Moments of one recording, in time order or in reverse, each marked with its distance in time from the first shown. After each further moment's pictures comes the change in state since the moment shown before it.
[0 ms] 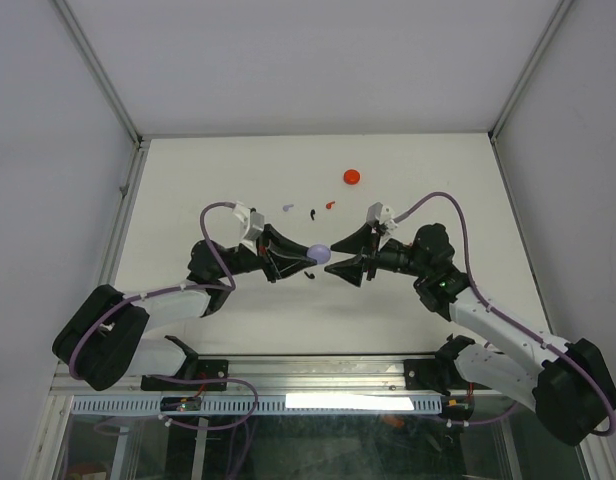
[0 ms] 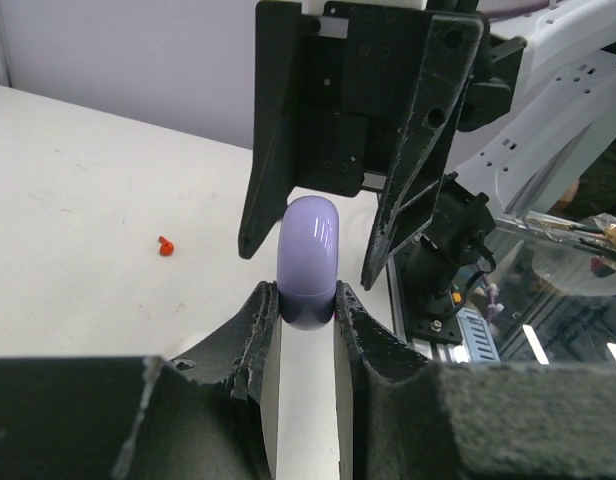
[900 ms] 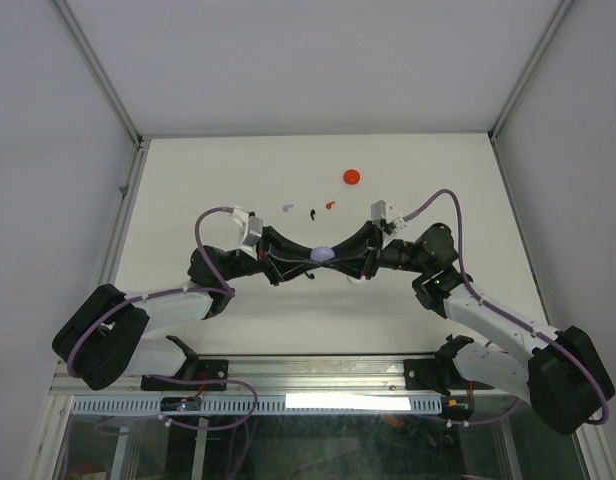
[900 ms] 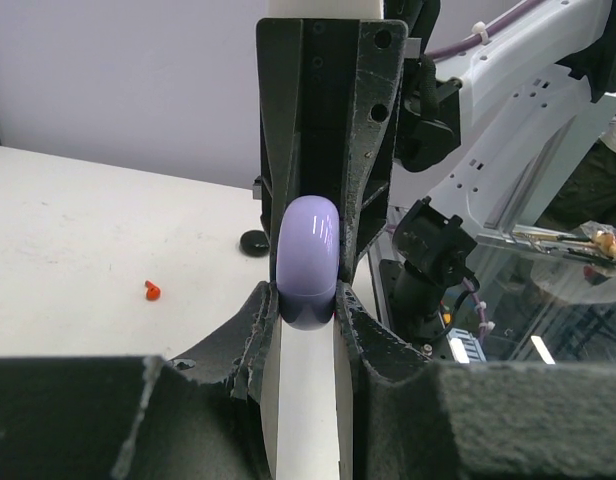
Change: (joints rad) left arm -0.059 0.001 -0.003 0.116 -0.030 -0.021; right arm -0.001 0.077 -0.025 0.329 -0.122 0.157
